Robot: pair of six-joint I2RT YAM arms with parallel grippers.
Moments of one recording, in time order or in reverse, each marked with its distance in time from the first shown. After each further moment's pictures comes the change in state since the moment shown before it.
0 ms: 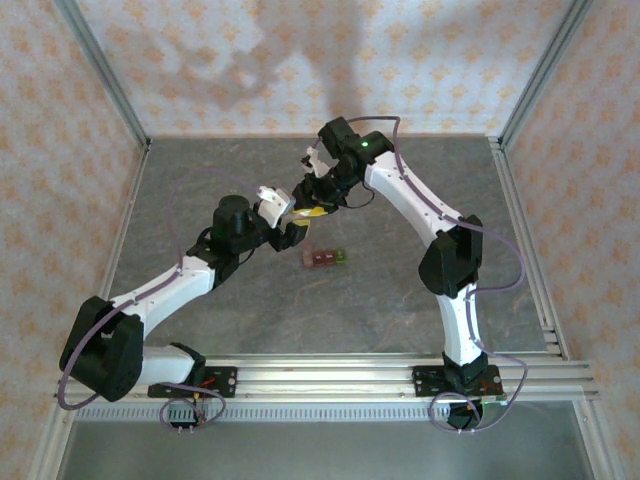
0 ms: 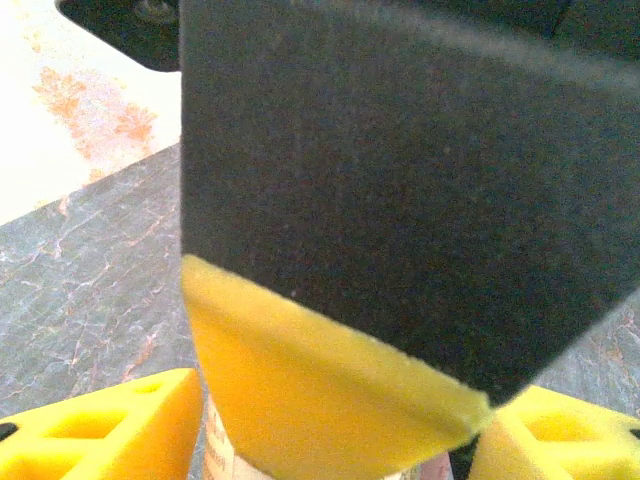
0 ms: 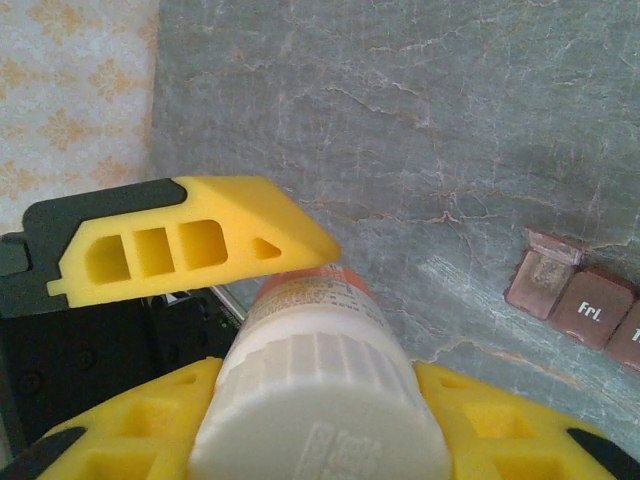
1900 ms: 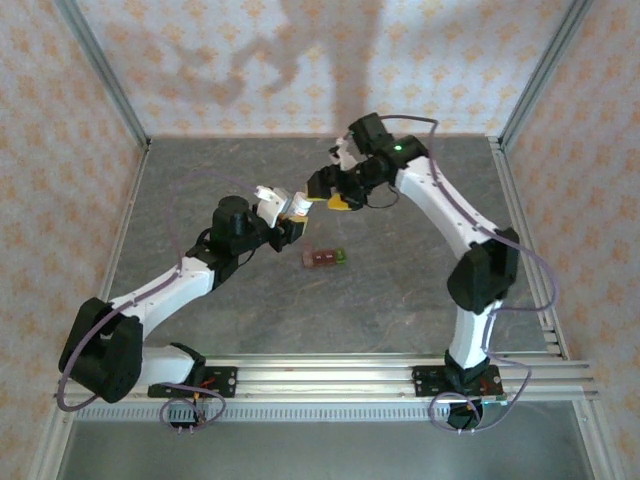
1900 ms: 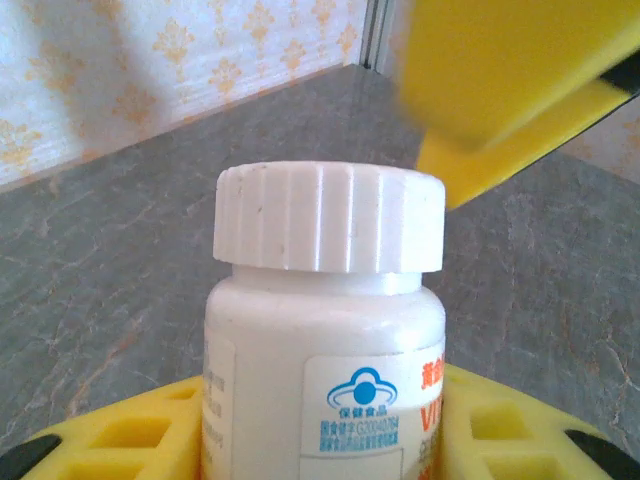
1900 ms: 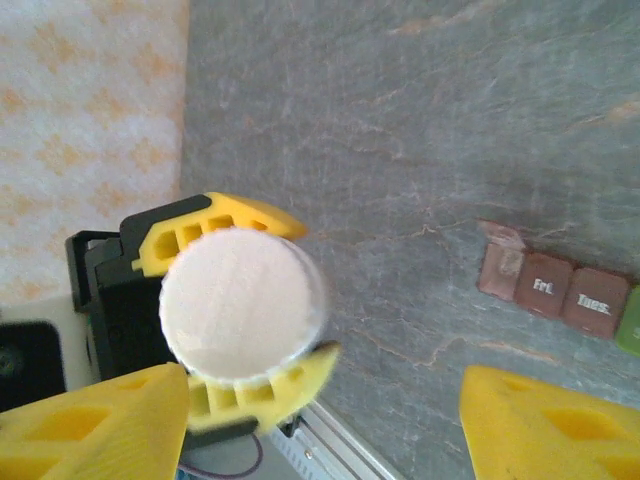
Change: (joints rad) left arm 0.001 -0.013 -0.001 -0.002 -0.001 -0.079; right arm -0.100 -0.260 -0.289 0.185 0.014 0.128
